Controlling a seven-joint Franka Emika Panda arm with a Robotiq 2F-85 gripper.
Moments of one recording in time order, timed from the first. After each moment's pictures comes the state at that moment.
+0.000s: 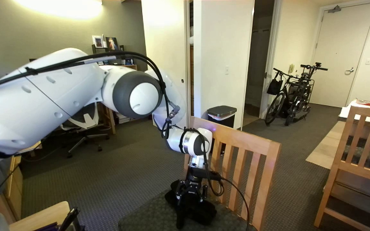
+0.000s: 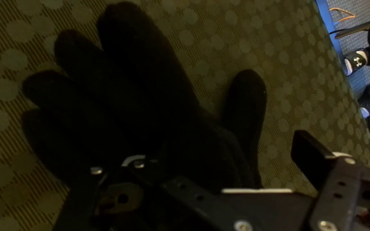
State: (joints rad) arm 0.03 1.05 0.11 -1.50 -0.25 1.96 -0.87
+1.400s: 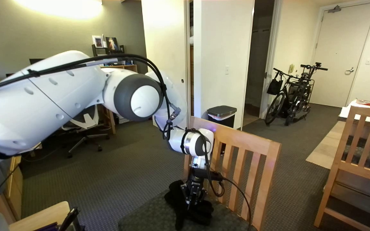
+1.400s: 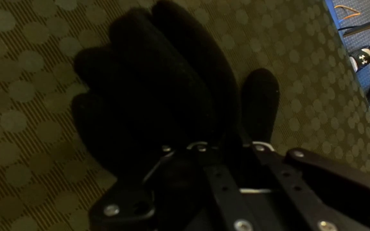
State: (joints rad) arm 0.03 1.07 0.10 -1.47 -0.25 1.96 -0.87
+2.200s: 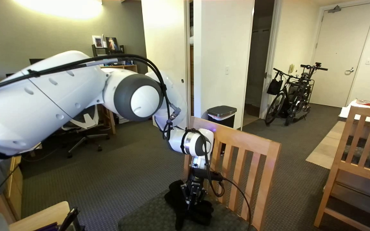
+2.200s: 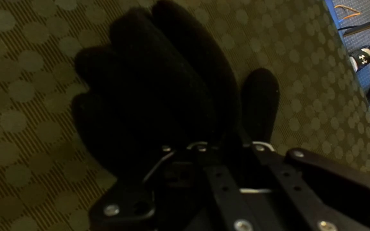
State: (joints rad) arm 0.03 1.07 0.10 -1.47 -0.25 1.96 -0.87
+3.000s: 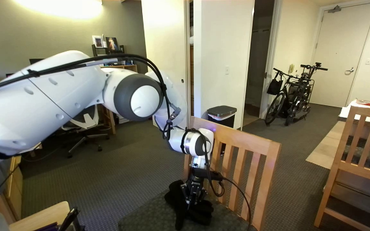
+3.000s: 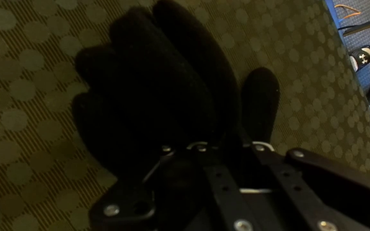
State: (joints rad) arm 0.03 1.07 0.10 -1.47 -0.25 1.96 -0.87
